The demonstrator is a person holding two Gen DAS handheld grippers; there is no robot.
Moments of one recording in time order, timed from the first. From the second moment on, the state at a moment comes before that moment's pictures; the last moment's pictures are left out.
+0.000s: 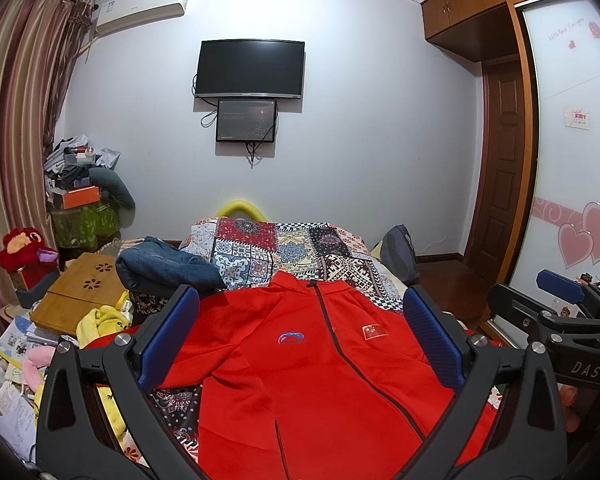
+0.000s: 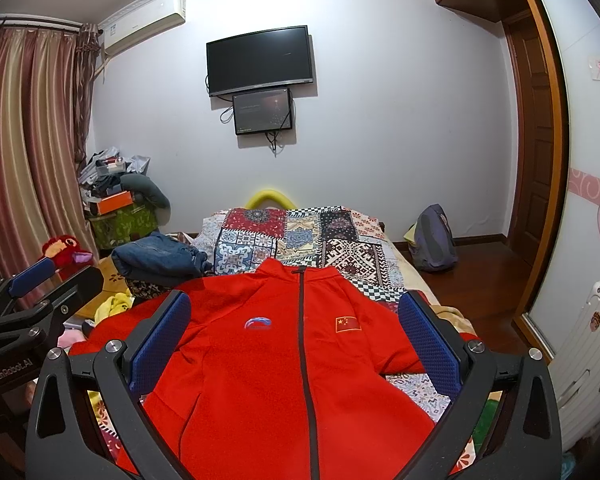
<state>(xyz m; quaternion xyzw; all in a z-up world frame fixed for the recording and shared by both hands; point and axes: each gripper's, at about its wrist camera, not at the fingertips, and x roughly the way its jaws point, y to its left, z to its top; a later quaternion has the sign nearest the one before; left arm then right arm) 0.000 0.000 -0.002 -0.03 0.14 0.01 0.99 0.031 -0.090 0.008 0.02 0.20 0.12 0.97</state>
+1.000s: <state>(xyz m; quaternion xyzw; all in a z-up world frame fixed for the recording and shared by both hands) 0.026 0.017 -0.014 -0.04 0.16 0.02 0.99 0.054 -0.084 -0.006 0.02 0.22 0.12 0.97</state>
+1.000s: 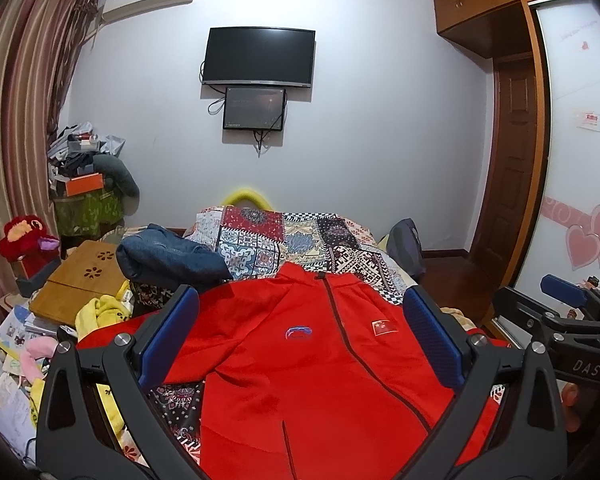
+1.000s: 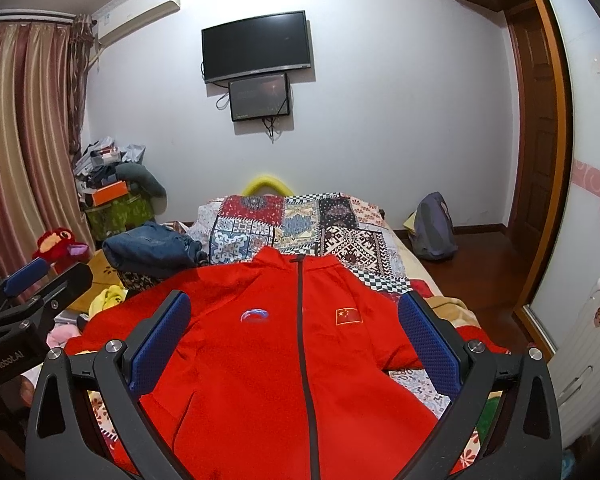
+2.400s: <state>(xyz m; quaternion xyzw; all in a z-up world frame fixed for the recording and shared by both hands) 0.119 0.395 -0.281 -0.36 0.43 0.27 0.78 0.205 -0.056 -0.111 -0.06 0.39 0.06 0.92</state>
